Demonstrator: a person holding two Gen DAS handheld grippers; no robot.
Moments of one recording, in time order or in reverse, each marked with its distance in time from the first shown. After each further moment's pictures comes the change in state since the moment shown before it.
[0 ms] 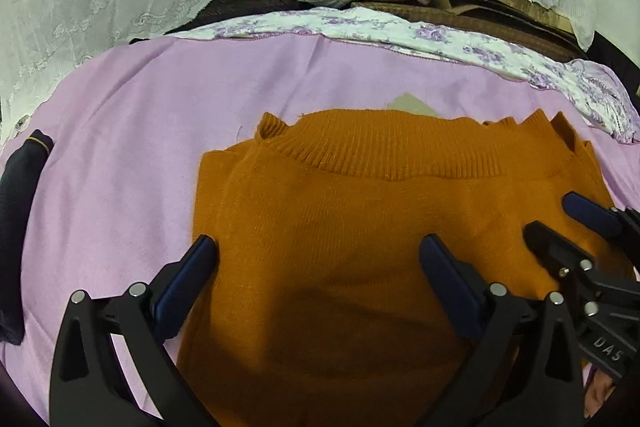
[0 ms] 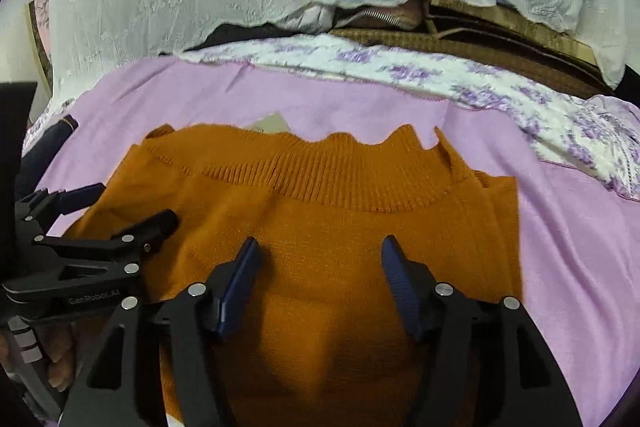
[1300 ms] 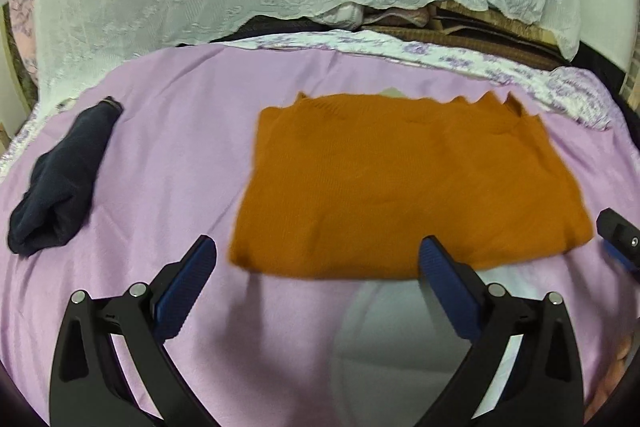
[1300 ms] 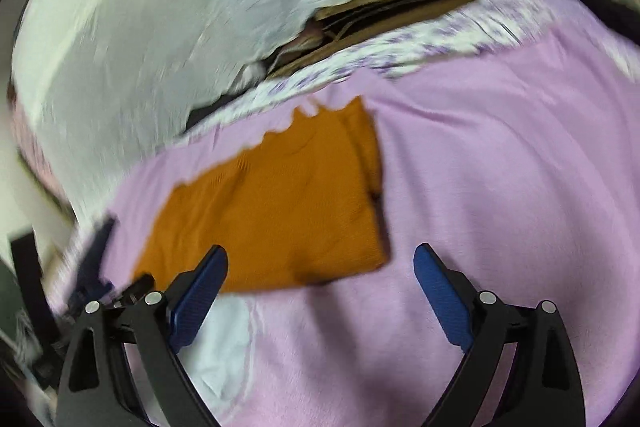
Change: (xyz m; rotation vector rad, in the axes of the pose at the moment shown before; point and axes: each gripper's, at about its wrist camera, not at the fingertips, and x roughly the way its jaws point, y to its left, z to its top) left arm -0.098 0.001 -0.067 -0.050 -0.069 0.019; right arm -0.107 -0.077 -0.095 0.505 -0.110 0.121
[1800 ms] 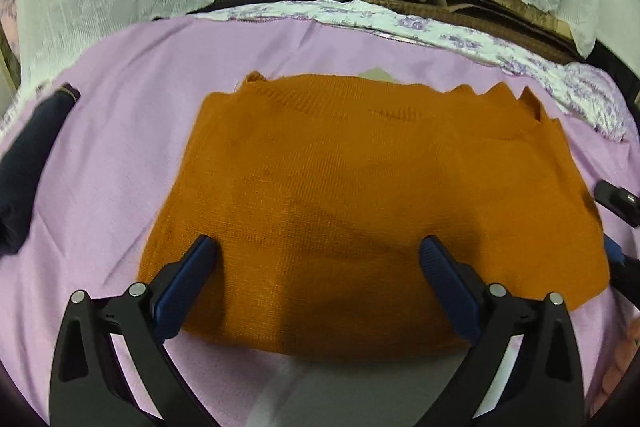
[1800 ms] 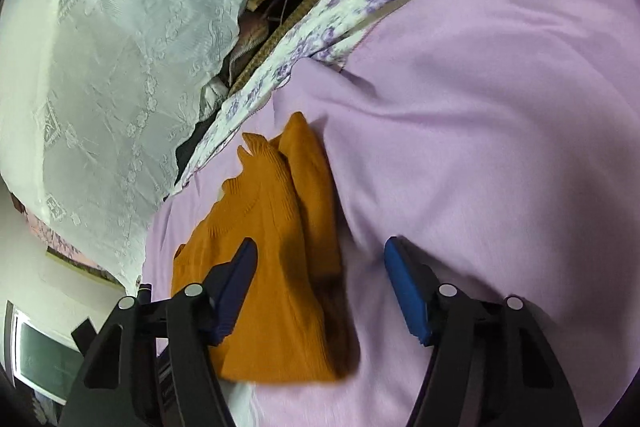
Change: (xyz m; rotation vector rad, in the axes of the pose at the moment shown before) left arm 0.060 -0.031 0.023 -0.042 0.100 -0.003; right arm 0.074 -0.049 0.054 0.282 0.148 0.092
